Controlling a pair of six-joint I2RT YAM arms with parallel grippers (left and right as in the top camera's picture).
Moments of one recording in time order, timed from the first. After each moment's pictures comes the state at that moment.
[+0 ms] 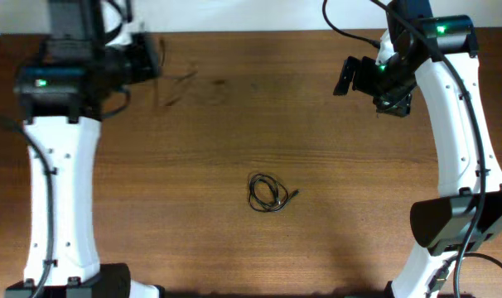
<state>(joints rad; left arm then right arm) 0.00 1.64 1.99 -1.11 0.20 -0.27 0.10 1.98 2.17 -1.54 -0.23 0.41</state>
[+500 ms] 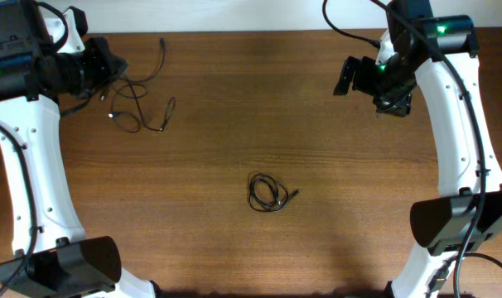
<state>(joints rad) 0.26 1.74 1.99 -1.16 0.53 -0.29 0.10 1.98 2.17 -1.54 -0.23 0.41</state>
